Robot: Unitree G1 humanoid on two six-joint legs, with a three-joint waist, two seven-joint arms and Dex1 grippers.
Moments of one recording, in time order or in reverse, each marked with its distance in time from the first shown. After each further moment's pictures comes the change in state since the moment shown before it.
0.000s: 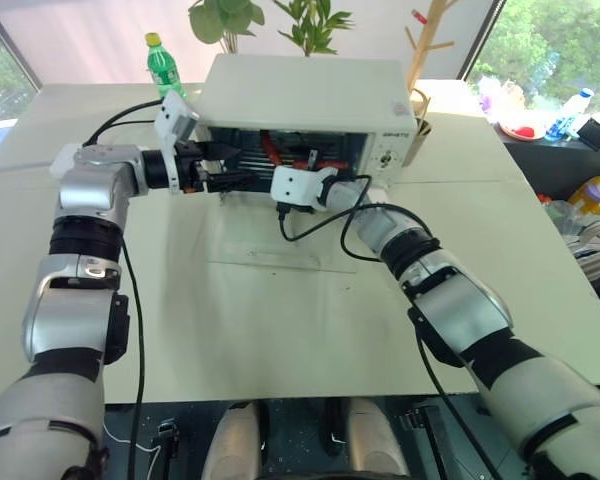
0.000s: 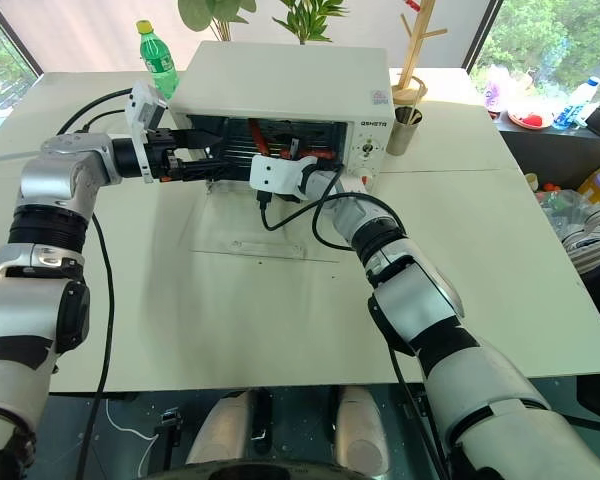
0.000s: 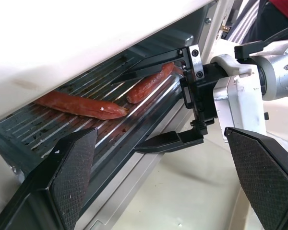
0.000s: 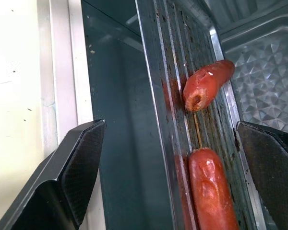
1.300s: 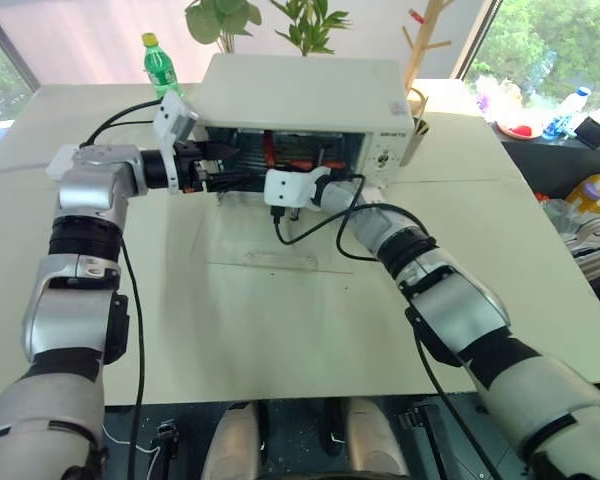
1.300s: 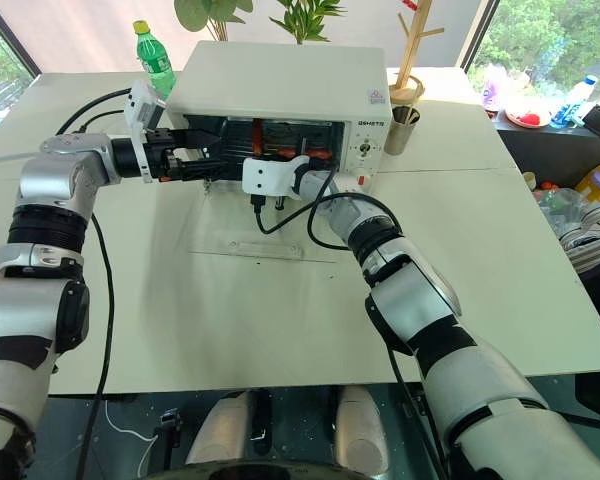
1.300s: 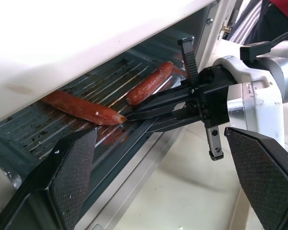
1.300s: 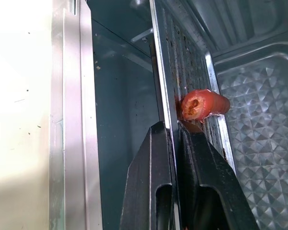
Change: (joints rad) left arm 0.000 0.001 0.001 0.003 0.000 0.000 -0.003; right arm 0.010 0.001 0.014 -0.042 -0.038 -0.027 0.002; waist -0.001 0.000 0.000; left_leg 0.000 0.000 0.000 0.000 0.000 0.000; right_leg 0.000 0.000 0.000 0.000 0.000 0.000
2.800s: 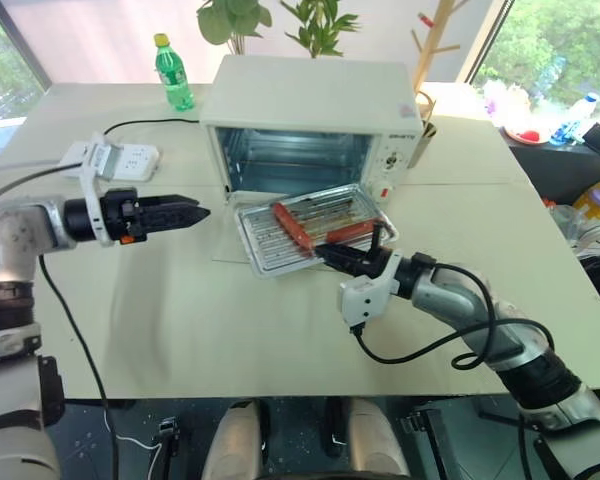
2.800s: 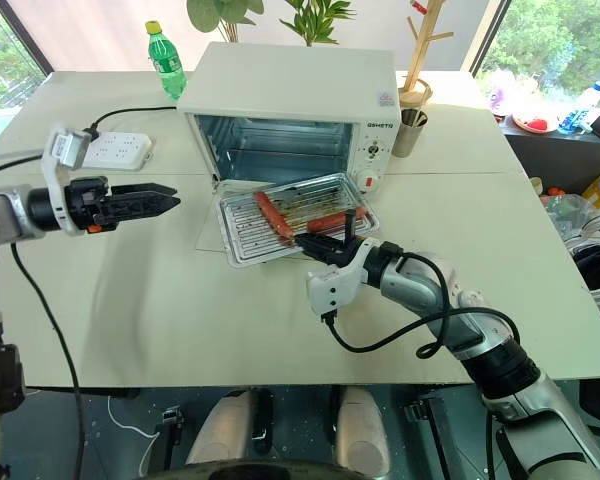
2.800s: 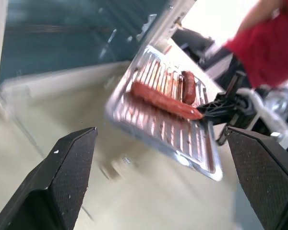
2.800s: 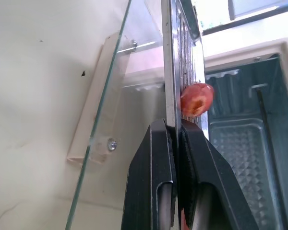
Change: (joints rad) left arm 0.461 0.228 0.355 -0.652 -0.427 0.920 0.059; right arm 0.807 -0.516 -0.123 -1.244 0.053 -0.117 0.263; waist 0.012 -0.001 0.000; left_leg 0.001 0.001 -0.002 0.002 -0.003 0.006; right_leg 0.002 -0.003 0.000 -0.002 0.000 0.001
